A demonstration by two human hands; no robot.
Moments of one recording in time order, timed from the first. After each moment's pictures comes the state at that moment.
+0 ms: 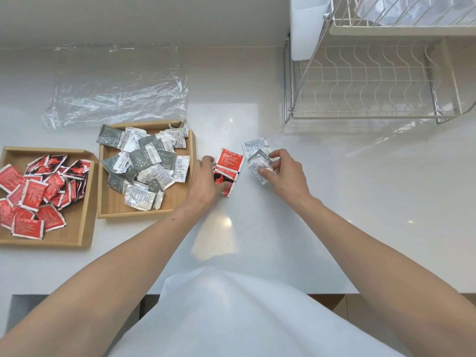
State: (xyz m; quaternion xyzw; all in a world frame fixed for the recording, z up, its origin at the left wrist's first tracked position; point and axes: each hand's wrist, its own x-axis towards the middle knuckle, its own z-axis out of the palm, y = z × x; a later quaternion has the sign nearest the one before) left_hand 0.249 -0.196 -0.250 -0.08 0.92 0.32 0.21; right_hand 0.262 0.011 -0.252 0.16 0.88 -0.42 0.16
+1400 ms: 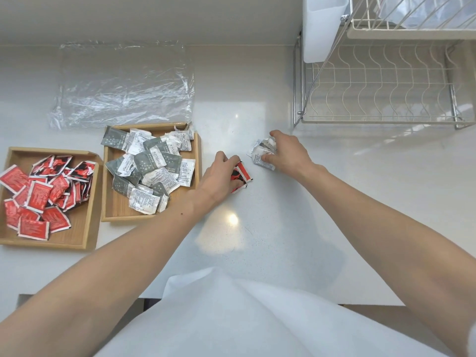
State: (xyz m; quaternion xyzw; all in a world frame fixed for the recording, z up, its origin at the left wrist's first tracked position) left_hand 0.223 -0.186 -0.248 0.09 0.93 0.24 0.26; right_hand 0.182 0.015 -0.254 0.04 0.93 -0.26 0.24
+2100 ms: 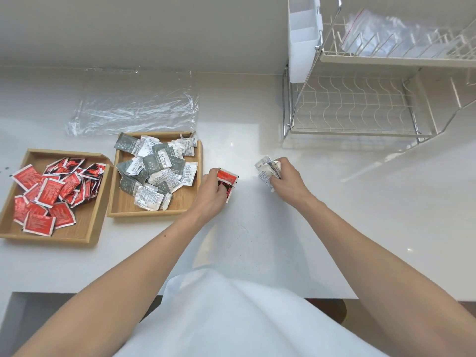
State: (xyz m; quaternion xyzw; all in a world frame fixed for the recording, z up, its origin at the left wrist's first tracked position) left_hand 0.278 -0.201 -0.225 -0.05 0.88 0.43 0.21; right_hand 0.268 0.011 -0.220 0.13 0.87 -0.44 0.18
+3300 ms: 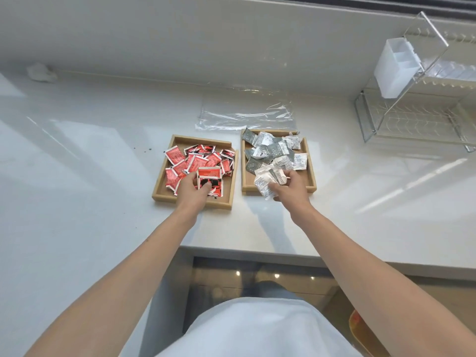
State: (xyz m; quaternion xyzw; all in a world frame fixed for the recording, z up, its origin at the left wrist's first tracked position) left_hand 0.376 -0.575 -0.181 -0.22 0.78 0.58 0.08; right_hand 0.378 -0.338 -0.176 0.23 0.76 -0.61 0.07
